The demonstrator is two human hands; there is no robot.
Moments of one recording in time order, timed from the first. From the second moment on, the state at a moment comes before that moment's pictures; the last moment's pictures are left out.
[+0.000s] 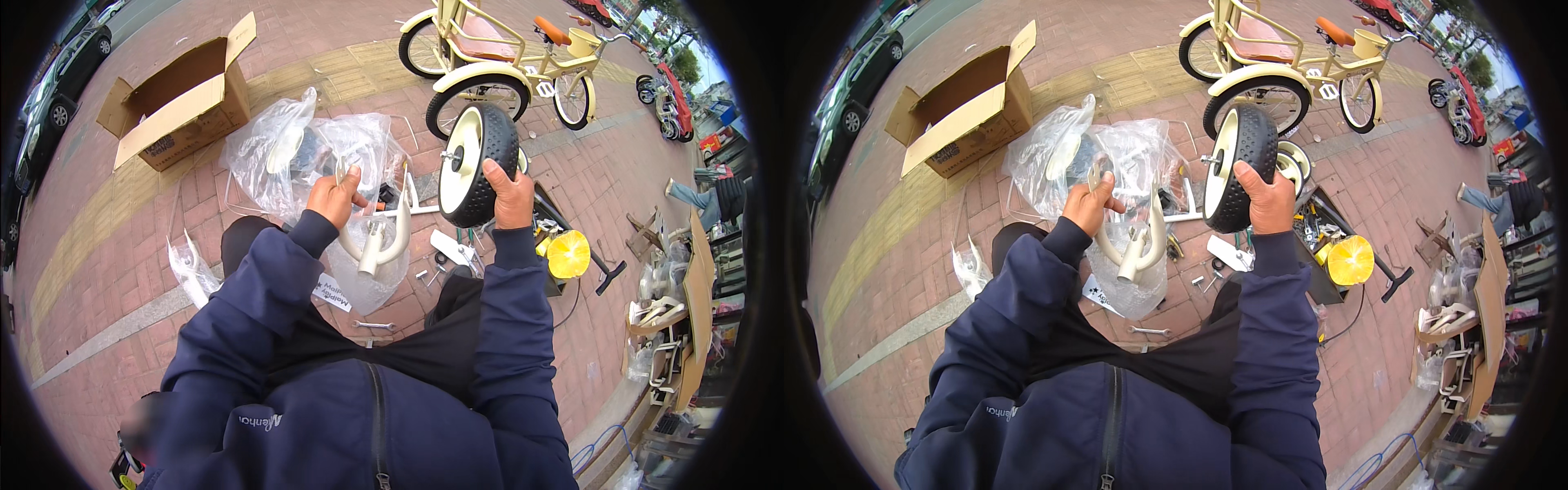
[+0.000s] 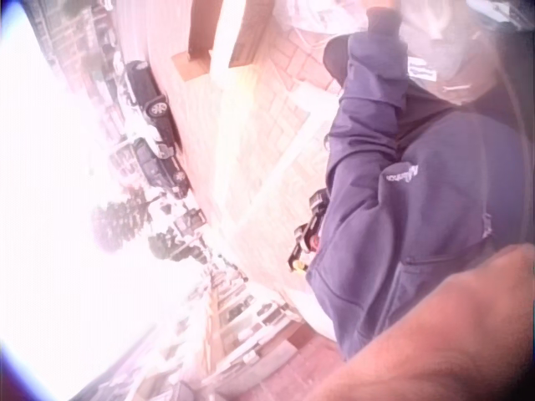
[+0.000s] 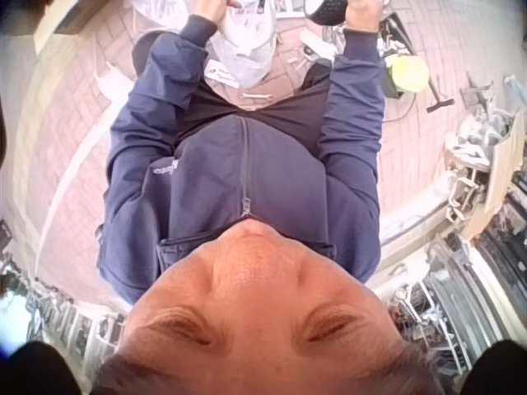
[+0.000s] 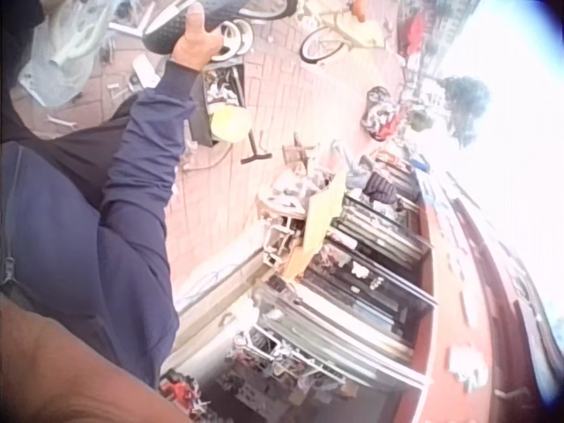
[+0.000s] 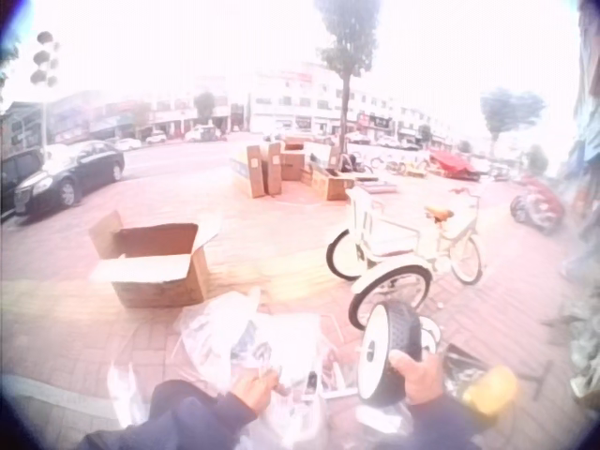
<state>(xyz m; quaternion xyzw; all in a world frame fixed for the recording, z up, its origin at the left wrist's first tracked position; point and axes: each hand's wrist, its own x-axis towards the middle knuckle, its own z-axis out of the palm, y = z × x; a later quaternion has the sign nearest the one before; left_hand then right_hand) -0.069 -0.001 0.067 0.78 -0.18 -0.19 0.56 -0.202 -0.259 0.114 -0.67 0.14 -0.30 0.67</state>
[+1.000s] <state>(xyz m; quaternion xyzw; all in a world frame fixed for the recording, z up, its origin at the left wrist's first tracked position) -0.130 -0.053 -0.010 0.78 -0.18 -0.19 0.56 -0.242 -0.193 0.135 -0.67 0.07 -0.23 0.70</state>
